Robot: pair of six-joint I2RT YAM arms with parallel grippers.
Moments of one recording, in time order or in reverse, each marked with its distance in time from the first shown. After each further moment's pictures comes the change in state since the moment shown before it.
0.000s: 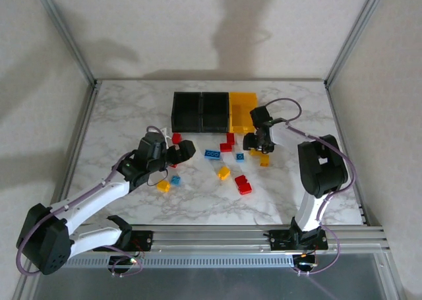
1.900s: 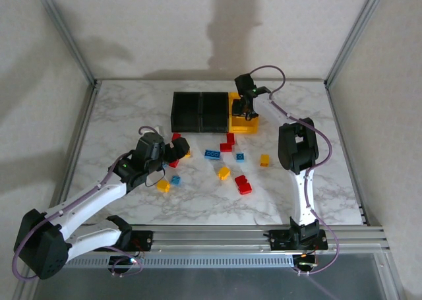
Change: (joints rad) left arm -0.002 -0.046 0.022 -0.094 -0.154 -0.060; right arm 0.025 0.391 0.707 -0.150 0.079 0.014
